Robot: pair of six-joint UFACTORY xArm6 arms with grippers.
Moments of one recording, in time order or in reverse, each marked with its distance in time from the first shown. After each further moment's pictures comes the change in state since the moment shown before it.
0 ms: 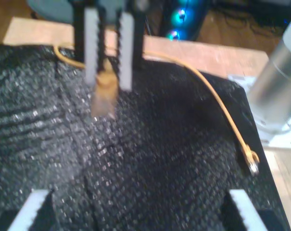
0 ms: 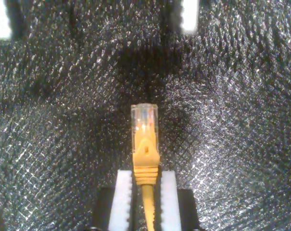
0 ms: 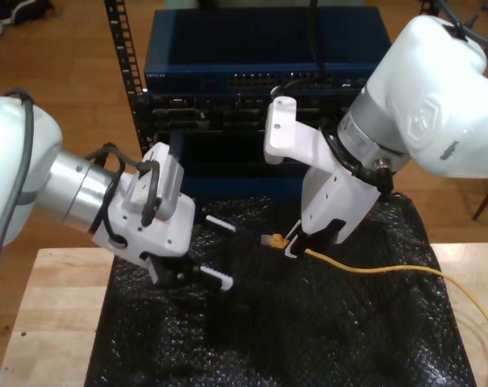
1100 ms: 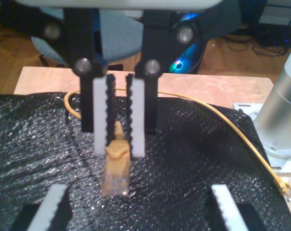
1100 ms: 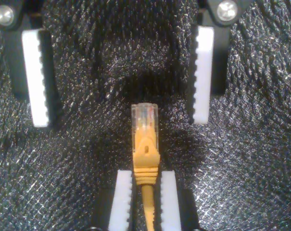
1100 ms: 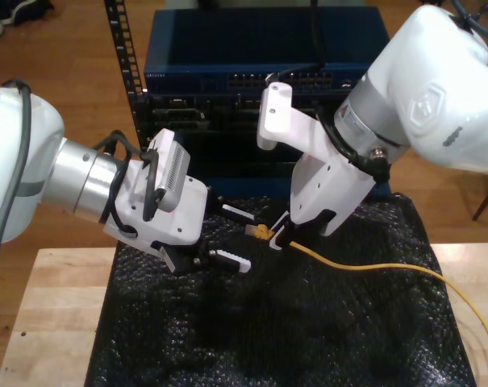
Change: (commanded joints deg) left arm -1.1 -0.7 -0.9 -3.6 1.8 3.1; right arm -0.1 0.1 -1.2 4.7 0.1 -0.7
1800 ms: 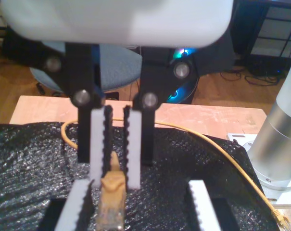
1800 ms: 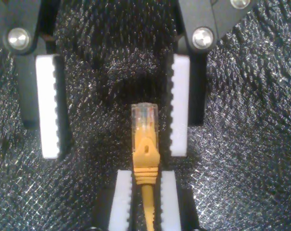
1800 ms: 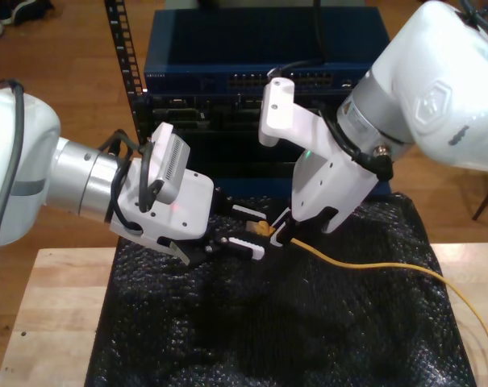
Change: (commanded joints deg) left arm 0.2 0.4 0.2 -3.3 1.8 0.1; right arm -0.2 -0.9 0.1 0.0 -0.1 0.0
